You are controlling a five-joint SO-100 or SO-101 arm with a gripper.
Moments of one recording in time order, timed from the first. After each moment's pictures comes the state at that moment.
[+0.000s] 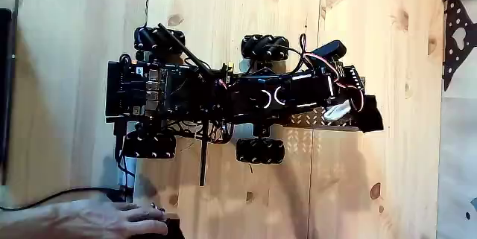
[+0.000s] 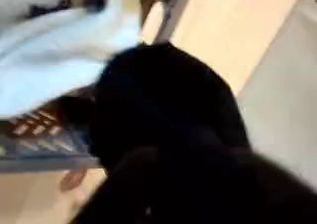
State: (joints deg) arm -9.6 166.6 141.4 79.6 -16.2
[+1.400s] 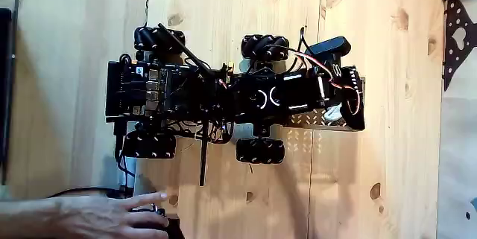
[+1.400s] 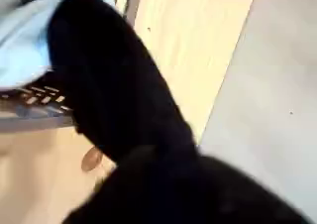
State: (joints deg) arm -9.0 160.9 122.7 91.9 -8.1
